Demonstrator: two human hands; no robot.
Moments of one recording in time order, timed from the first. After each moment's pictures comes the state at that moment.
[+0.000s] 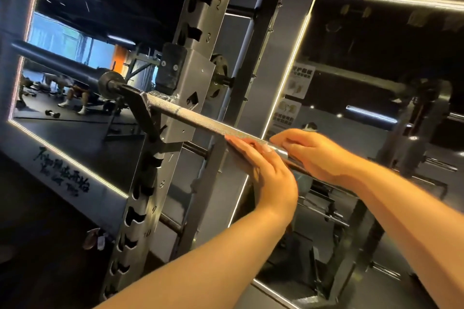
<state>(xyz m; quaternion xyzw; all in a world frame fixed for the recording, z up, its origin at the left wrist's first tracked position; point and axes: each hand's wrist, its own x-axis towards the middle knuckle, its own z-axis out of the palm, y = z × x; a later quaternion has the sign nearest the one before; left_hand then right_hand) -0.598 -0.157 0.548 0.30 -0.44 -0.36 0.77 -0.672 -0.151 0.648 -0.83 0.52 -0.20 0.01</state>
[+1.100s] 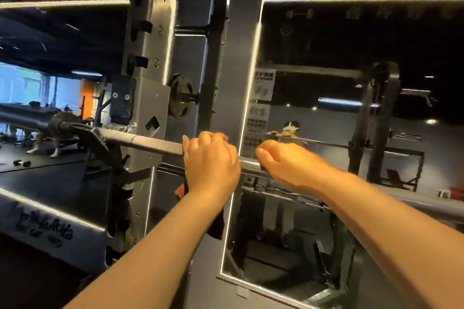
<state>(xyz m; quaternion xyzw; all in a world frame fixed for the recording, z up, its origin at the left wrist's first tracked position) -0.539 -0.179 0.579 0.53 -0.65 0.09 0.55 -0.695 -0.126 0.638 -0.76 0.61 -0.21 -0.07</state>
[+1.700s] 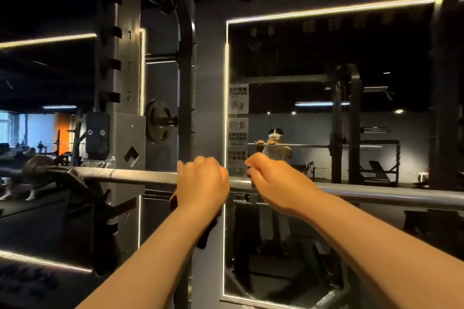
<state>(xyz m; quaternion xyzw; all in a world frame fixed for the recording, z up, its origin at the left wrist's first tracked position) -0.556 -0.165 0.599 0.55 -0.71 0.11 0.42 -0.715 -0.091 0.624 -0.74 0.60 -0.29 -0.09</state>
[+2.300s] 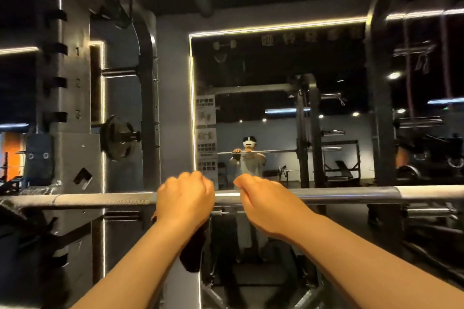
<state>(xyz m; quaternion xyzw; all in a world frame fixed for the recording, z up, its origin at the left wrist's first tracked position) -0.601 -0.143 0.608 0.53 -0.74 0.11 0.40 -0.762 -0.048 0.611 -0.72 0.63 -0.27 -0.13</state>
